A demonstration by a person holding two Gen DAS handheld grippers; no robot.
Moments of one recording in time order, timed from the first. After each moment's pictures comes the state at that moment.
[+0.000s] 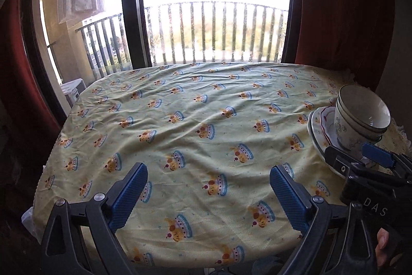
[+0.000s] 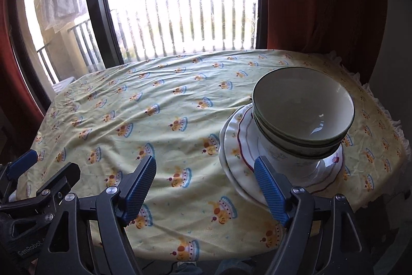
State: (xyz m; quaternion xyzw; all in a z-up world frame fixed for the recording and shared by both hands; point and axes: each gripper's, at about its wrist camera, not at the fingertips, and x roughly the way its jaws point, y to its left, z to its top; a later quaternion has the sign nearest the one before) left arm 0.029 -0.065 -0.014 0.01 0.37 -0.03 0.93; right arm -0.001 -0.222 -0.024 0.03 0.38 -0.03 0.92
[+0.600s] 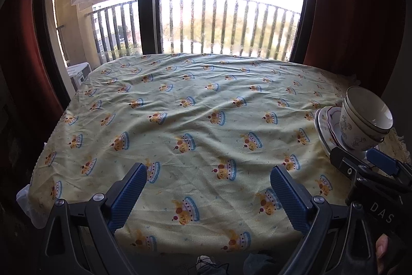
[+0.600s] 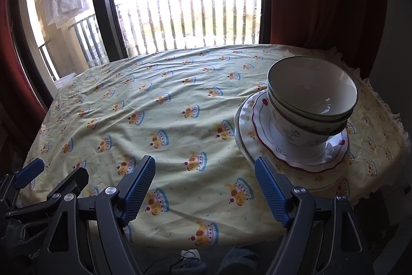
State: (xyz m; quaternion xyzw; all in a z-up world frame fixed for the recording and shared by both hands) left arm 0.014 -0.046 -0.020 -0.03 0.38 -0.01 0.92; right arm -0.017 -0.203 -0.022 0.03 0.38 -0.03 0.92
